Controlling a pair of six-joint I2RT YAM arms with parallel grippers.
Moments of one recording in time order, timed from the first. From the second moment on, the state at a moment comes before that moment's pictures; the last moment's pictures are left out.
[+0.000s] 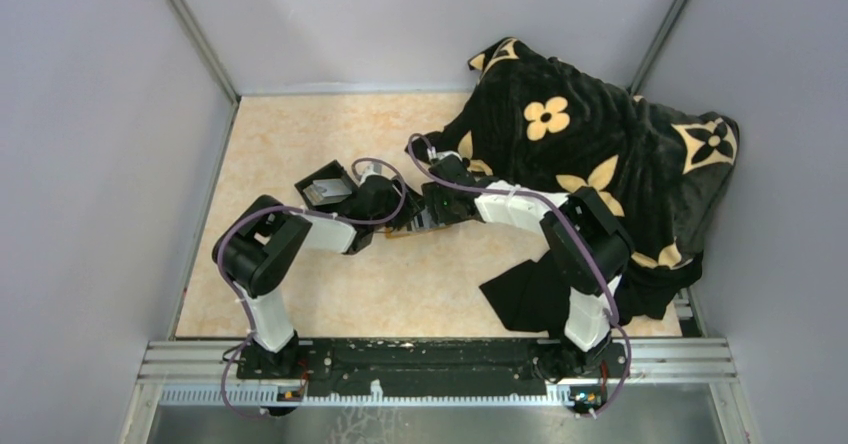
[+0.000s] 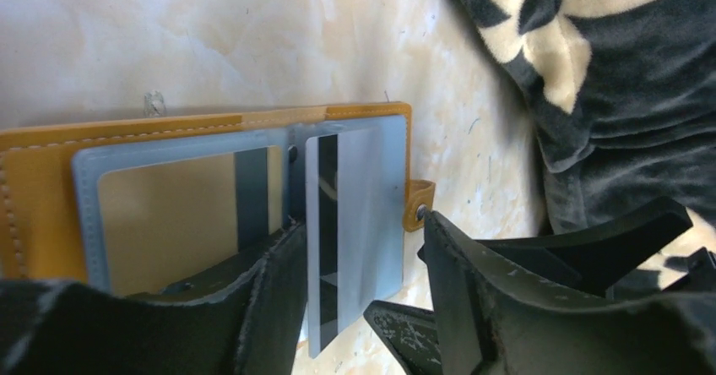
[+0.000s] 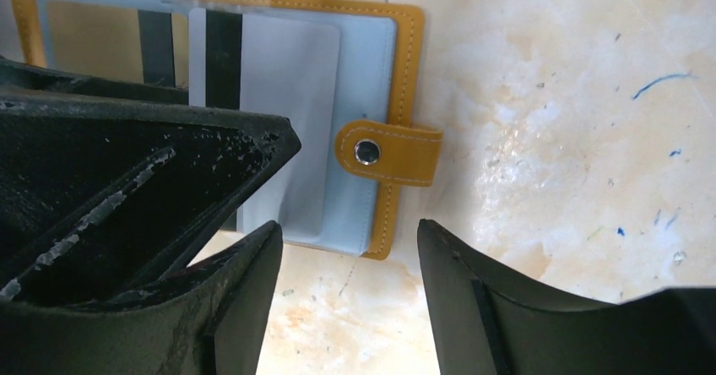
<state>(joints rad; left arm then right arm) -0.64 1.85 0.76 0.50 -0.02 -1.12 0.72 1.83 1.15 -0.27 0.09 0.41</state>
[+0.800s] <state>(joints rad) -0.61 1.78 0.75 0.45 -0.04 -1.09 0.75 1.82 1.16 -0.23 0.12 0.42</state>
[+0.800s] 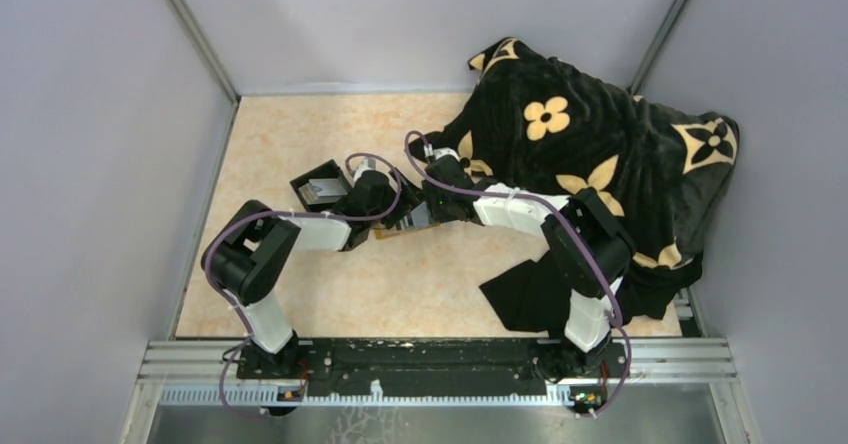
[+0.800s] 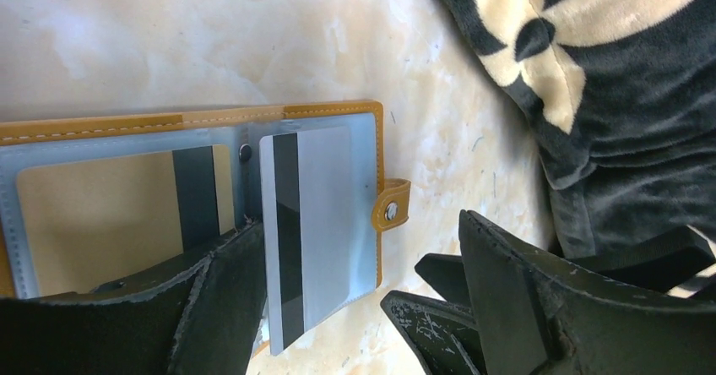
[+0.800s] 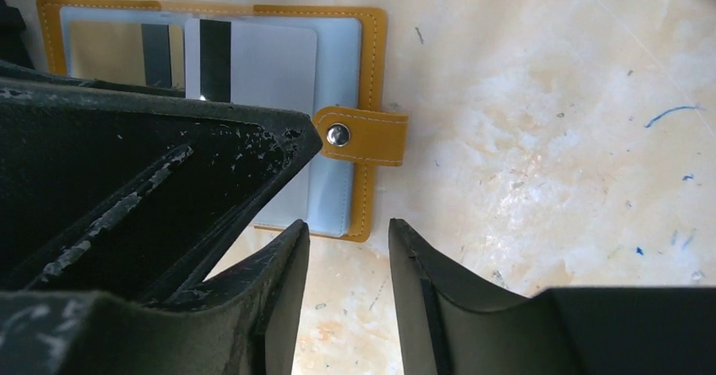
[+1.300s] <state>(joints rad) -0.64 1.76 0.78 0.34 -0.15 -1.07 0.75 1.88 1.14 -0.10 0.08 0.46</state>
